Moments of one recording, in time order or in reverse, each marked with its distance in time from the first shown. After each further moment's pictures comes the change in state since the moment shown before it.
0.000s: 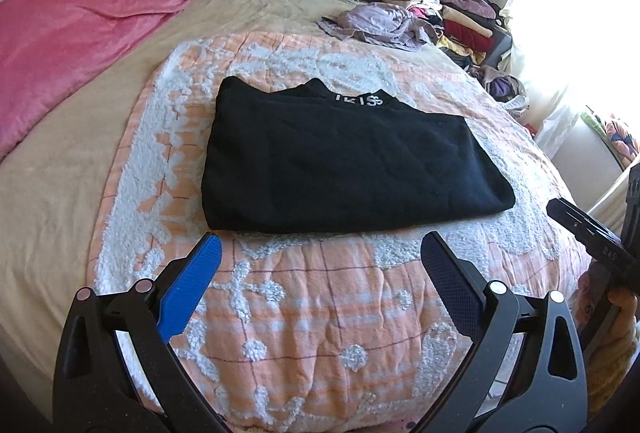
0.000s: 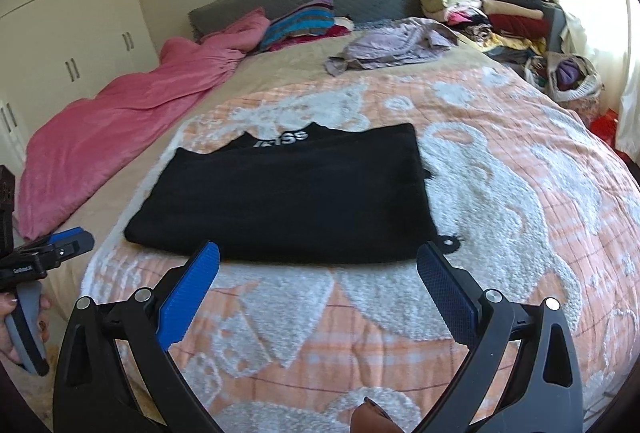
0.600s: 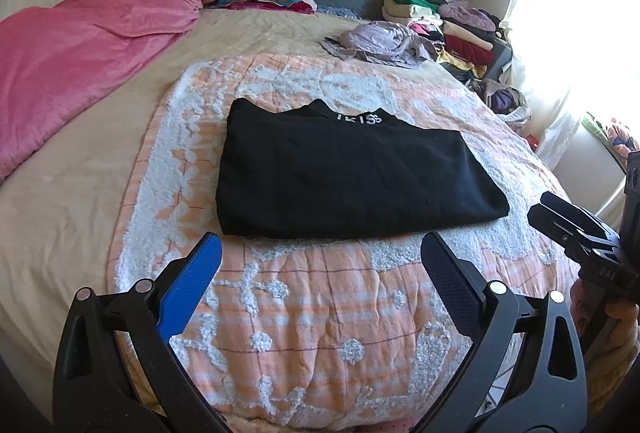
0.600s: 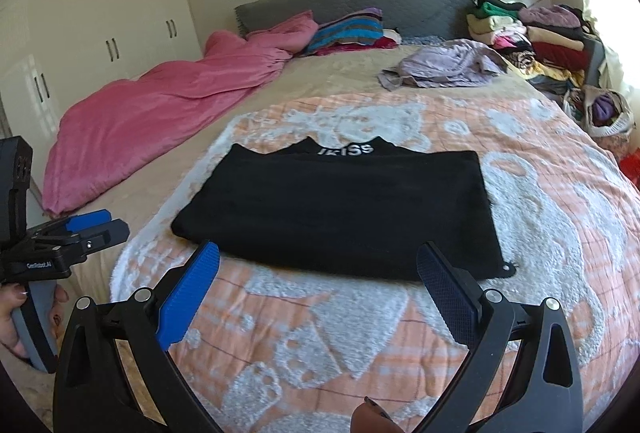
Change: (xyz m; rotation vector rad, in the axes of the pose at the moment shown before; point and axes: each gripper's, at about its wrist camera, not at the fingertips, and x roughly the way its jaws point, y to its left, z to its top) left arm -0.027 -0.005 -0.005 0.005 -0.067 0.031; right arm 0.000 0.061 0.008 -0.119 -0.023 0.101
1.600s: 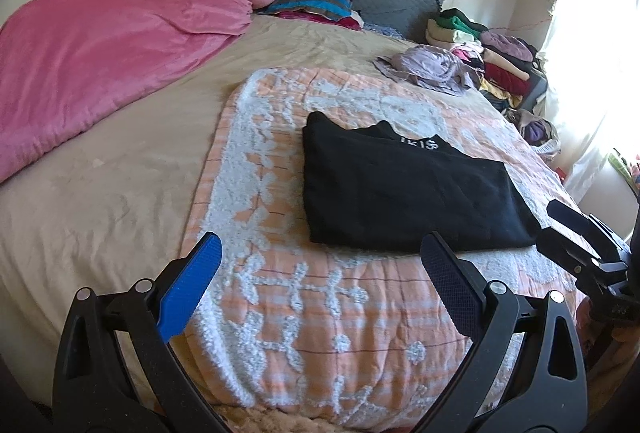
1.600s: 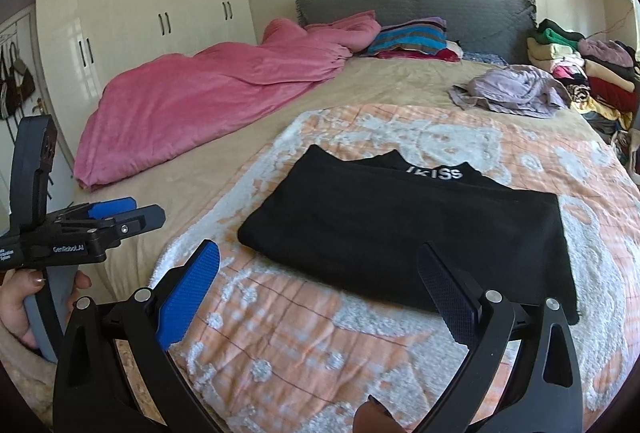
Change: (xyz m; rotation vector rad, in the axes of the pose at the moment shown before) left arm -0.025 0.067 -0.002 -0.110 -0.052 0.102; right arm 0.039 0.086 0.020 -0.156 0.023 0.146
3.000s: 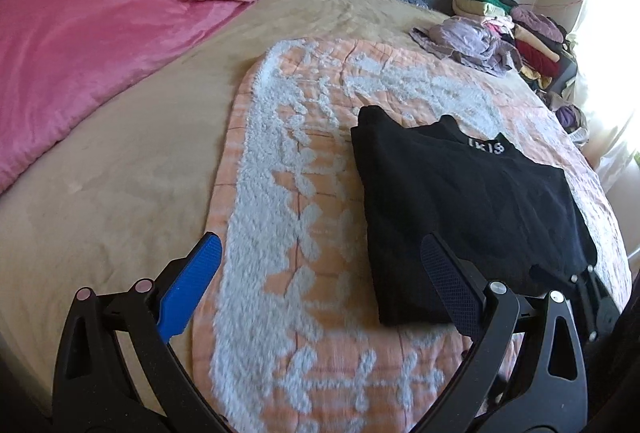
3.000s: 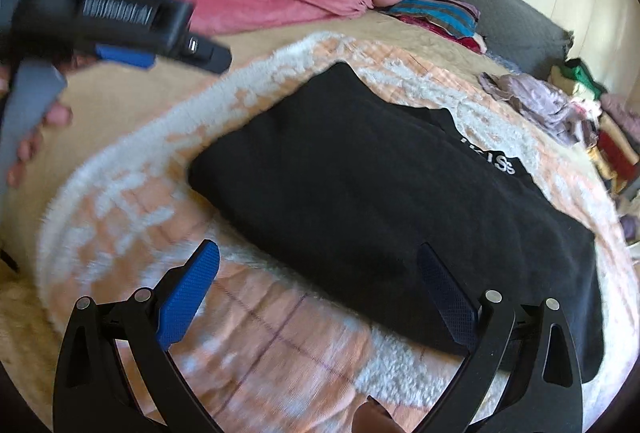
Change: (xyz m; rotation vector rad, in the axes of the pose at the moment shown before) left arm 0.111 0.043 0.055 0.002 0.140 0.060; right arm 0.160 0.036 -0.033 -0.287 0.214 -0.195
